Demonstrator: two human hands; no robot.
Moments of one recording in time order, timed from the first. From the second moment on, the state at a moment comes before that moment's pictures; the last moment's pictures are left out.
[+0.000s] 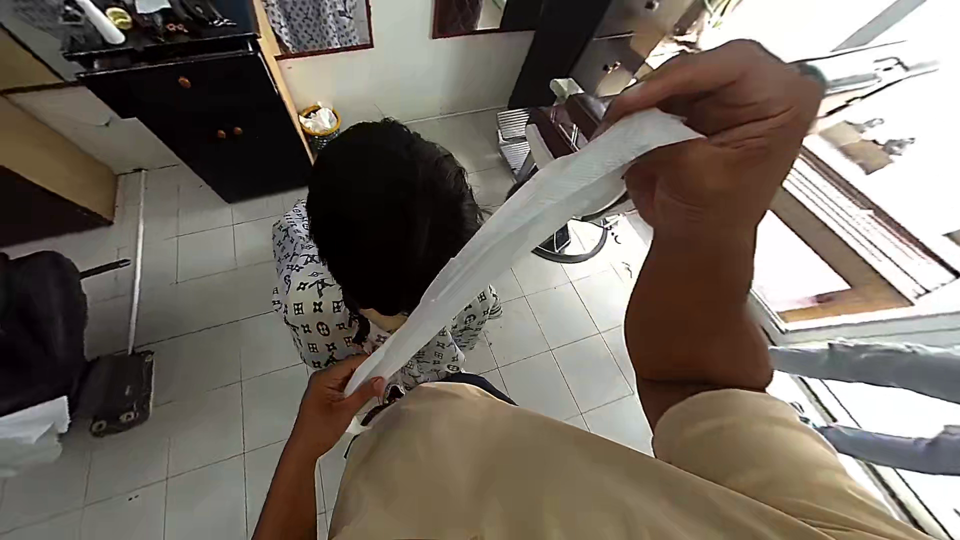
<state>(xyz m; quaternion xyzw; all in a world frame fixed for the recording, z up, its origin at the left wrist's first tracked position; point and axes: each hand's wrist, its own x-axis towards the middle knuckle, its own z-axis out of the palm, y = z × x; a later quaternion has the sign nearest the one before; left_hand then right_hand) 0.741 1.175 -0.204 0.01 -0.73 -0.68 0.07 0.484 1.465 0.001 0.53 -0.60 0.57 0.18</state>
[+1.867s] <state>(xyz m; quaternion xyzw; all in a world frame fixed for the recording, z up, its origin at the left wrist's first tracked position) 0.681 1.121 -0.254 0.23 -0.64 -0.58 0.44 0.507 1.420 -0.241 0.25 -0.68 0.69 0.05</state>
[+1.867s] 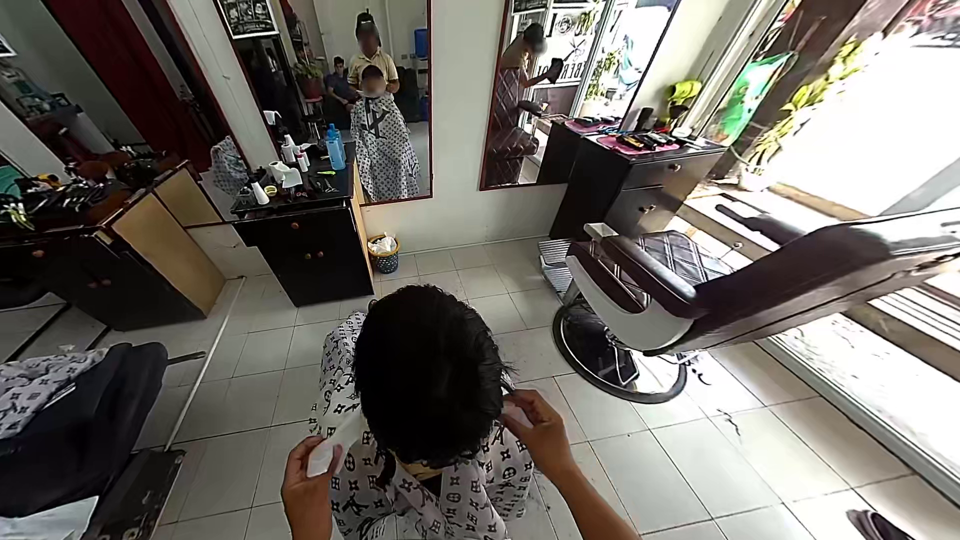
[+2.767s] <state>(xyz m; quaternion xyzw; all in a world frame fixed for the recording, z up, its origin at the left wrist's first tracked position) 0.642 1.203 -0.245 0.22 -0.77 -0.52 0.29 0.532 1.373 -0.250 0.43 -0.71 0.55 0.09</state>
